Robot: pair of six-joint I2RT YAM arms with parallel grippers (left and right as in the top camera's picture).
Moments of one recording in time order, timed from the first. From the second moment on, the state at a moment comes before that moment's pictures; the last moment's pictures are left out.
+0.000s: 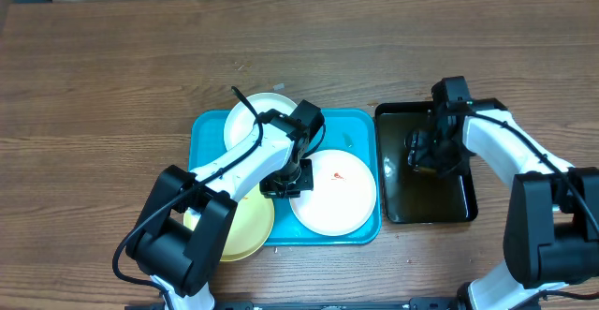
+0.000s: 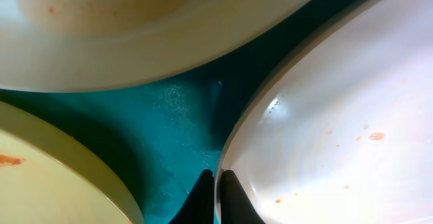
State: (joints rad) left arm -0.56 1.88 1.20 -1.01 0.08 -0.63; right arm 0.09 1.79 1.05 -0.79 -0.03 0.31
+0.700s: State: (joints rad) left arm -0.56 1.88 1.20 -1.00 0.08 -0.63; right arm 0.09 1.79 1.07 -0.79 -0.02 0.31
